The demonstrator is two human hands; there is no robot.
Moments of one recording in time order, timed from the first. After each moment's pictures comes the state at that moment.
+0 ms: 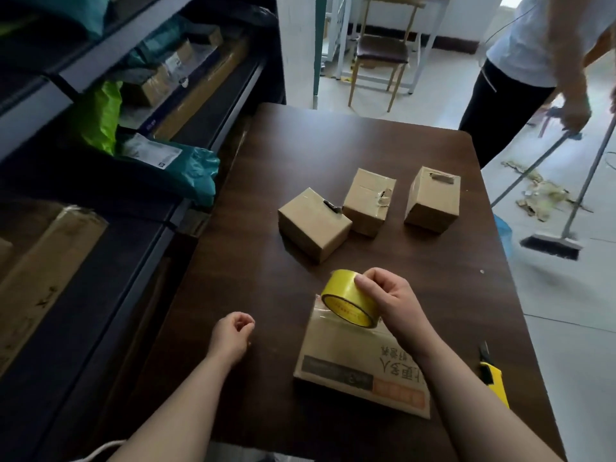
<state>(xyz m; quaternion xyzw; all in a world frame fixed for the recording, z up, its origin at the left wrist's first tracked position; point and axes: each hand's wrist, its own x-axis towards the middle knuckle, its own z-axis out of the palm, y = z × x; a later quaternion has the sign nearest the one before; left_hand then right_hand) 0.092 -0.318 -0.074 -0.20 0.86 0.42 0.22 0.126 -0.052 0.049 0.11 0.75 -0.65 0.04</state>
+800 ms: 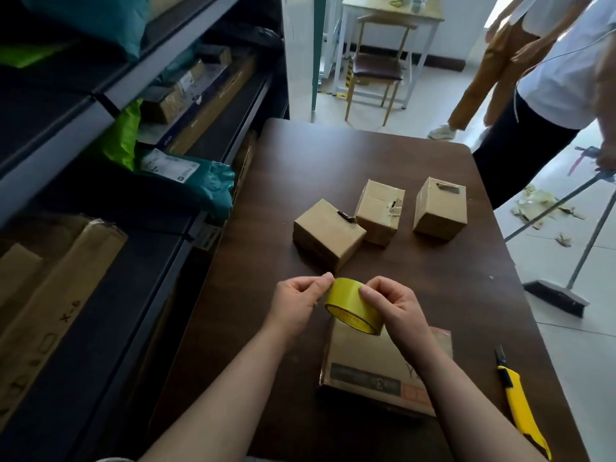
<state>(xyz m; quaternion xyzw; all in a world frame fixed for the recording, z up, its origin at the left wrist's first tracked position) 0.072 -0.265 0.030 -0.06 0.69 0.69 0.21 0.130 -0.100 0.055 0.09 0.76 -0.64 0.00</state>
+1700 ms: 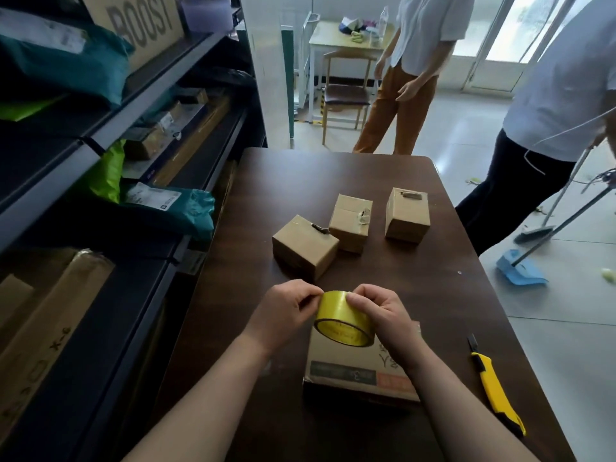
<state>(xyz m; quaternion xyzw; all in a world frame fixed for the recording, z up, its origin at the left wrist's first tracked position) 0.086 -0.265 0.054 0.37 0.83 0.41 -0.04 0.164 -0.082 0.070 0.09 0.73 -0.68 -0.01</state>
